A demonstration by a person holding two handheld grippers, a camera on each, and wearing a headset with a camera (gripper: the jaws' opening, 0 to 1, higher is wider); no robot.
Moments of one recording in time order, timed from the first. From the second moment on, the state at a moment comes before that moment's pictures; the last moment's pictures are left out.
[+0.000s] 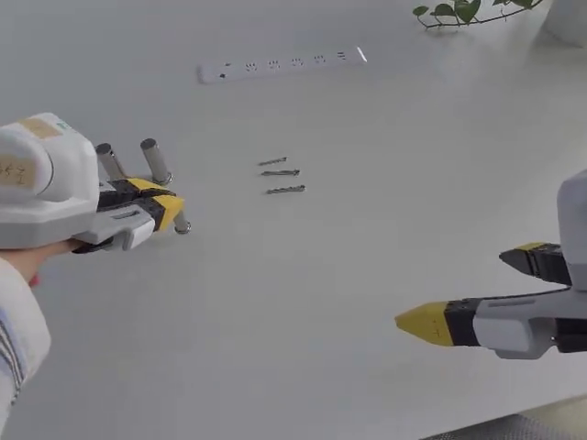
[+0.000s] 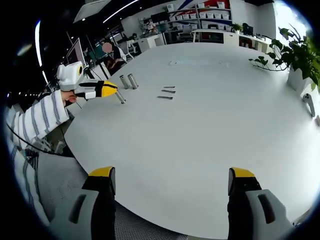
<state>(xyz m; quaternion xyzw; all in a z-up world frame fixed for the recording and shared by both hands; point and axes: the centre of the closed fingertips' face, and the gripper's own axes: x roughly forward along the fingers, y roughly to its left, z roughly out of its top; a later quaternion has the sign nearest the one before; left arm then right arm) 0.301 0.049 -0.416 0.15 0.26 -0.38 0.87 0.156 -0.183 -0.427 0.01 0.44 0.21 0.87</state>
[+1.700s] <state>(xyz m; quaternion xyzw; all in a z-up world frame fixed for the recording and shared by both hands) 0.234 0.012 -0.438 0.15 0.28 -0.40 0.86 0.137 -0.176 -0.430 -0.01 0.44 0.25 0.86</state>
